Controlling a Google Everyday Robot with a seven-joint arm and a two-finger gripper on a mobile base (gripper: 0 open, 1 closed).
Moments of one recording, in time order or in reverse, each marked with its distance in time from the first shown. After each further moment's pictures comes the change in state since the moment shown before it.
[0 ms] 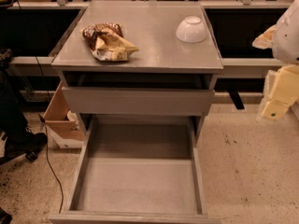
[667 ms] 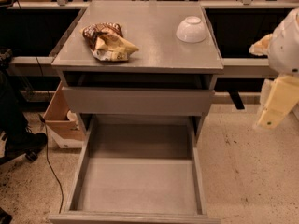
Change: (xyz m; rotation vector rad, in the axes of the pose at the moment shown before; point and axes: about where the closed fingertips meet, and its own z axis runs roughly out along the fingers) arm 0.004 0.006 0.013 0.008 -0.012 -0.013
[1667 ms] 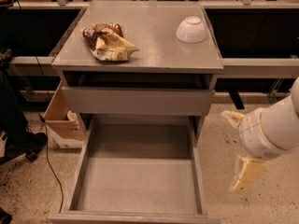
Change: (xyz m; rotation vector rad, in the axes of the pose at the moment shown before) arm 0.027 0.077 0.150 -0.031 -0.127 -0.138
